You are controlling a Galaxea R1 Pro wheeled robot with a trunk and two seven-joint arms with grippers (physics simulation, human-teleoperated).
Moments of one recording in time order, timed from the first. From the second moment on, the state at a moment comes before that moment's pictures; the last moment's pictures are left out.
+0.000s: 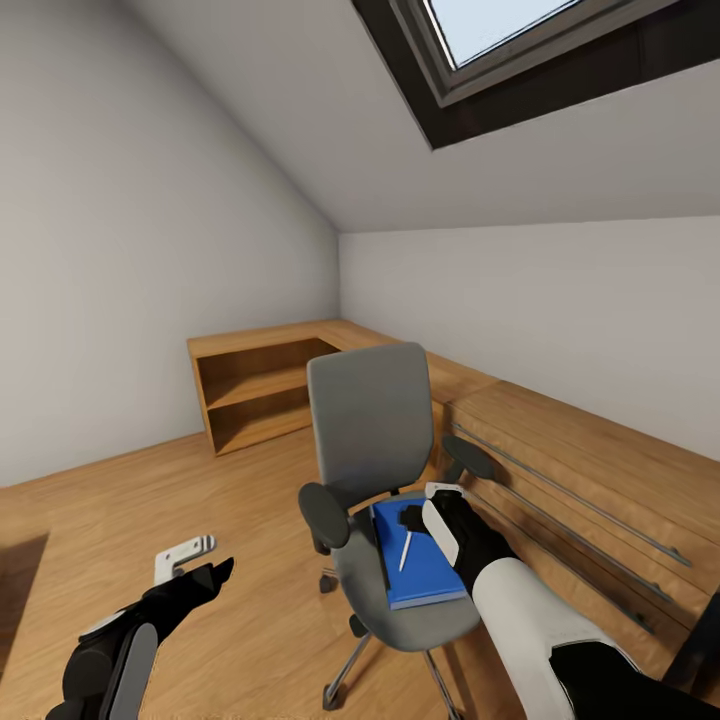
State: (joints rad) left arm -0.12 -0.09 0.23 -1.60 0.22 0.75 0.06; right arm -0.84 0.17 0.05 -0.50 -0.22 0.61 -0.29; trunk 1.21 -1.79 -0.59
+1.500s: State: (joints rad) left arm -0.12 -0.11 0.23 -1.62 0.21 0.75 0.07; right arm -0.84 0.12 0.06 -0.49 -0.18 0.51 -0.29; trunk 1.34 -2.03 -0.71
